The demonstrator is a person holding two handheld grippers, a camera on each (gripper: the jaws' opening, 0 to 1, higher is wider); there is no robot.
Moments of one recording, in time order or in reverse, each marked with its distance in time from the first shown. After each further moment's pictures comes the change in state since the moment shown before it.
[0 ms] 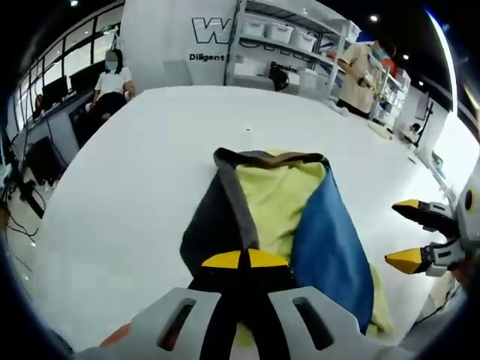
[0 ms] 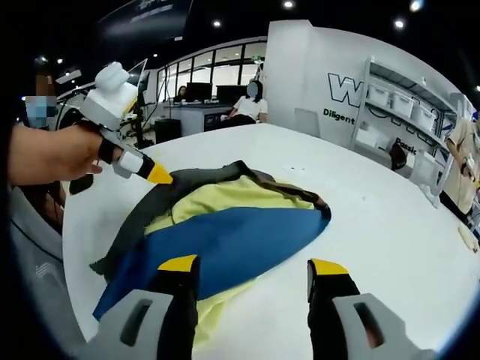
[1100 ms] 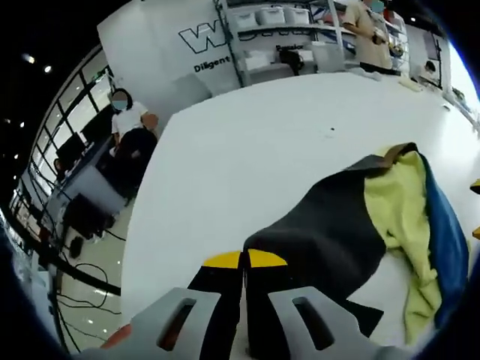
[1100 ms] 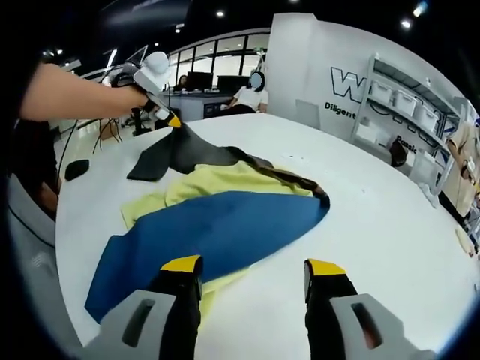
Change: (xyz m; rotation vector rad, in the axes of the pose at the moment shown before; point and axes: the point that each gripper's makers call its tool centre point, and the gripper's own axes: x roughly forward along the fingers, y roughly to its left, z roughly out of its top) left arm 0.044 0.143 0.070 0.294 0.048 0.254; right arm 0.007 -0.006 -0.018 -0.032 0.057 -0.016
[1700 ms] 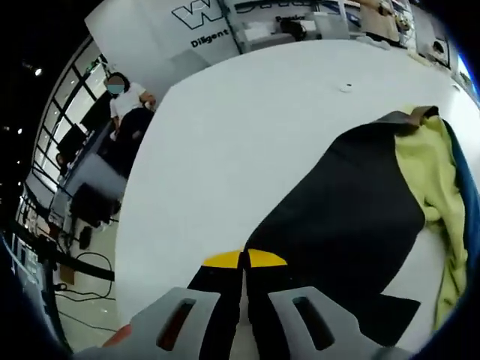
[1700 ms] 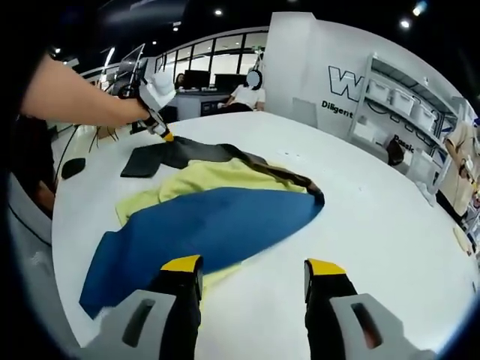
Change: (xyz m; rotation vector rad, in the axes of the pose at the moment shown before) left arm 0.036 0.010 -0.044 0.032 0.153 0.039; right arm 0.000 -0.009 -0.005 0.006 0.007 -0.018
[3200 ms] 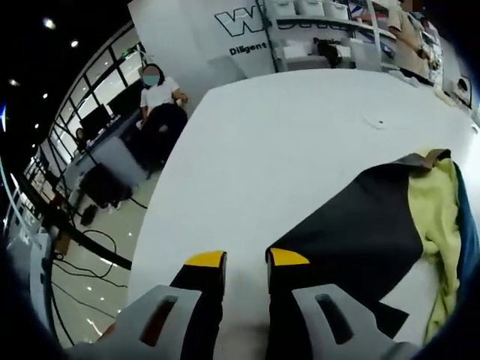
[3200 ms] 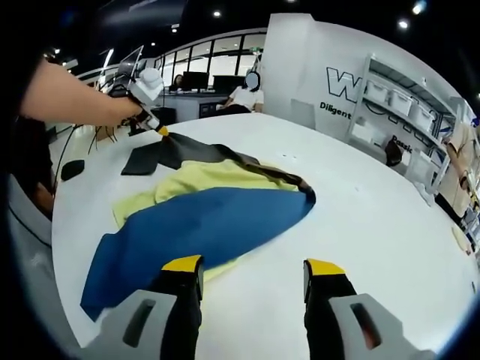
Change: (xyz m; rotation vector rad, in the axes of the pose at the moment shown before) left arm -0.018 0.046 0.006 -0.191 -0.084 0.082; right arm 0.001 -0.002 0.004 0.000 -0.010 -0.007
